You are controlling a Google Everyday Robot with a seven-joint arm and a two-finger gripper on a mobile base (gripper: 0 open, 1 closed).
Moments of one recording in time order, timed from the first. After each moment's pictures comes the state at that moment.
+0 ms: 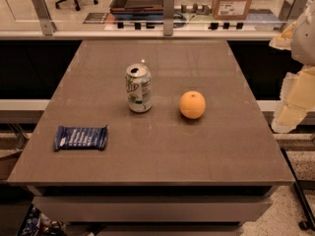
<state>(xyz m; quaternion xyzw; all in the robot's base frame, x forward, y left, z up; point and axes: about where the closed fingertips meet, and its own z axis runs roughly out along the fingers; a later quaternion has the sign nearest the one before) 0.438 -0.214 0.984 -0.60 0.78 -0.04 0.17</state>
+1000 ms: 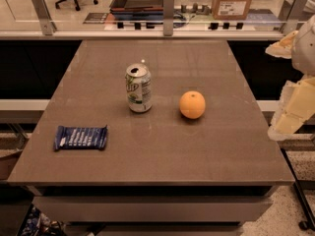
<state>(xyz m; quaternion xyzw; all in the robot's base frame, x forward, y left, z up) 0.433 -0.206 0.975 -0.60 0.77 -0.01 0.21</state>
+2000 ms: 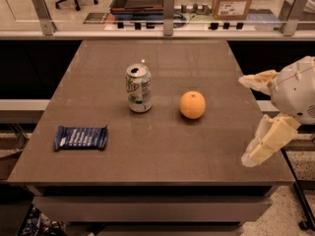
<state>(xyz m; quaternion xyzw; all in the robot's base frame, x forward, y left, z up) 0.421 -0.169 0.915 -0.61 0.73 0.12 0.30</state>
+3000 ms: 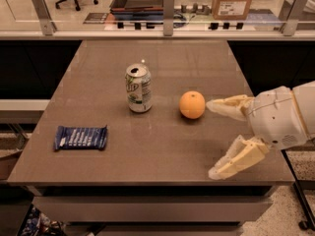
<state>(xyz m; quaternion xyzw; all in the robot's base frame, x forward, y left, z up) 0.394 -0.112 0.891 -0.61 0.66 0.22 0.37</state>
